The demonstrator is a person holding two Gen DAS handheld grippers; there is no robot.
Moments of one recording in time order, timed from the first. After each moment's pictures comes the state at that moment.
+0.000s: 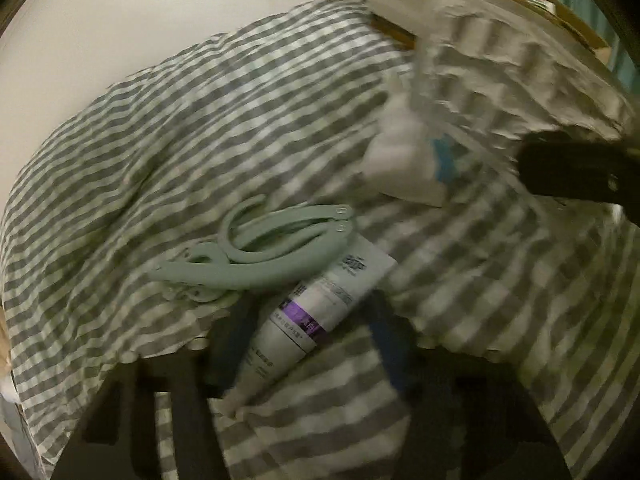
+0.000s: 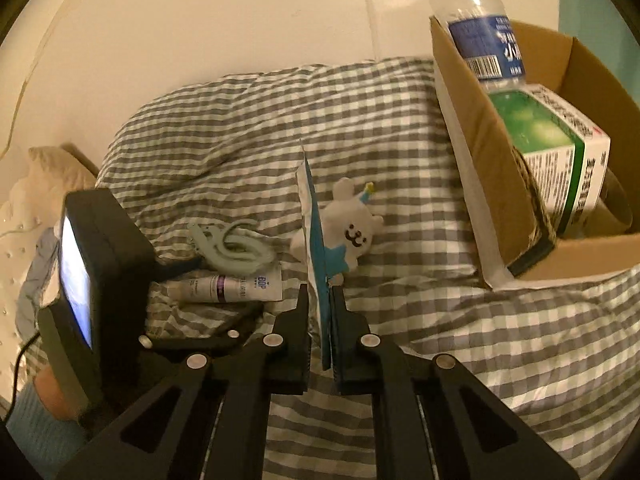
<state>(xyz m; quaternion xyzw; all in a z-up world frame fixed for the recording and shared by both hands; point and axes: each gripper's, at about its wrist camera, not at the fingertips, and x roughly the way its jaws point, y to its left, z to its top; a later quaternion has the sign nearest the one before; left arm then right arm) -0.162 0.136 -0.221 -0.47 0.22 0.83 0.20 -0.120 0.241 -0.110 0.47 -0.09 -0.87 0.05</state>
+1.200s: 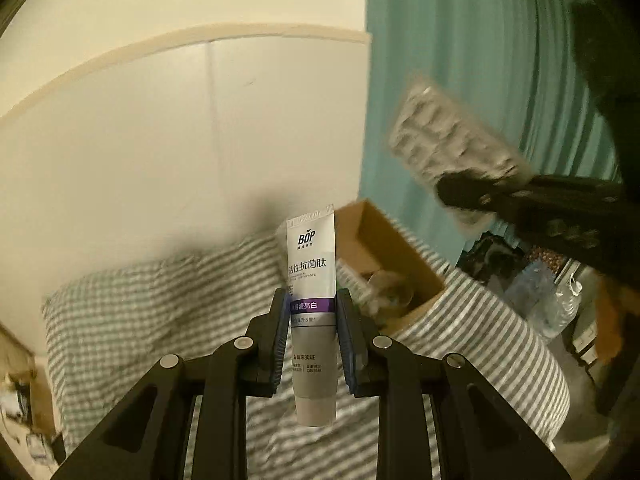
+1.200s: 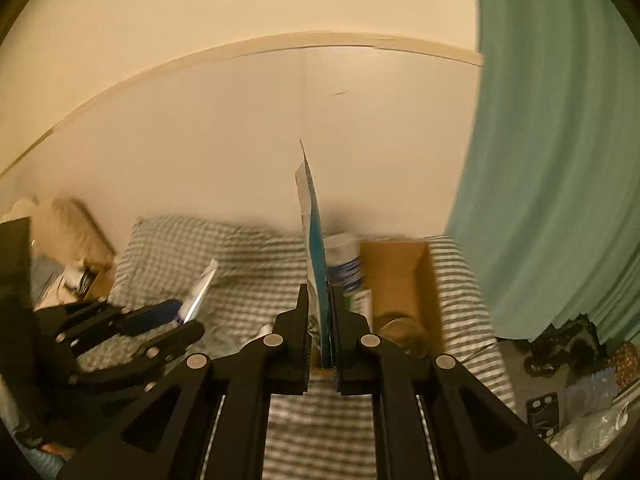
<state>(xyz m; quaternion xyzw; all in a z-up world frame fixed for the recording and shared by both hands) -0.094 0.218 0.057 -0.32 0.09 0.90 0.27 -0.044 0.339 0.145 0.34 -0.02 -0.94 -0.01</state>
